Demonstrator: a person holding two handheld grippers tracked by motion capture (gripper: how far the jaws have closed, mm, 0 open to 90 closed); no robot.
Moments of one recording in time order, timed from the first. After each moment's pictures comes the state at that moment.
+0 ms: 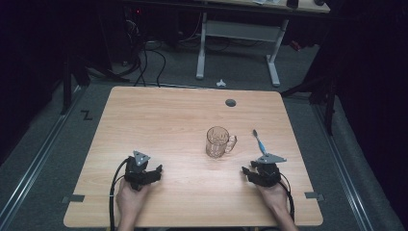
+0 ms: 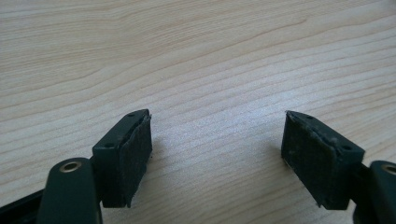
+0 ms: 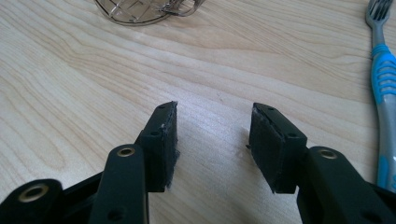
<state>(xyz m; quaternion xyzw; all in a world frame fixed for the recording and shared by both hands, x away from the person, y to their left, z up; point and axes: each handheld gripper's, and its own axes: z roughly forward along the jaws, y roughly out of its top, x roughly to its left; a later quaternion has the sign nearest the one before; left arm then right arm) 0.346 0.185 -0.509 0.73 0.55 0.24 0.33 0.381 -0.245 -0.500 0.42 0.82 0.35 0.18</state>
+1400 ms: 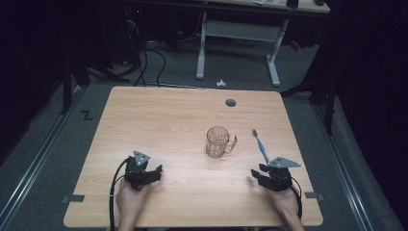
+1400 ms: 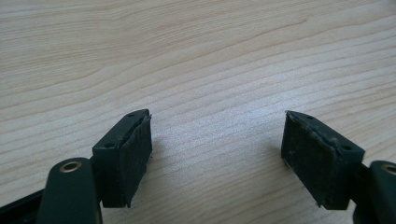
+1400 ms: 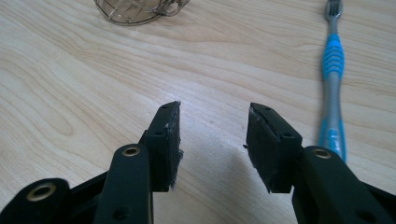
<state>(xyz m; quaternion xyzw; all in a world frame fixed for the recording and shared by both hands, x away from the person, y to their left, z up) 0.346 0.185 -0.509 0.73 0.55 0.24 0.33 0.365 -0.274 -0.489 0.42 0.81 0.37 0.18</state>
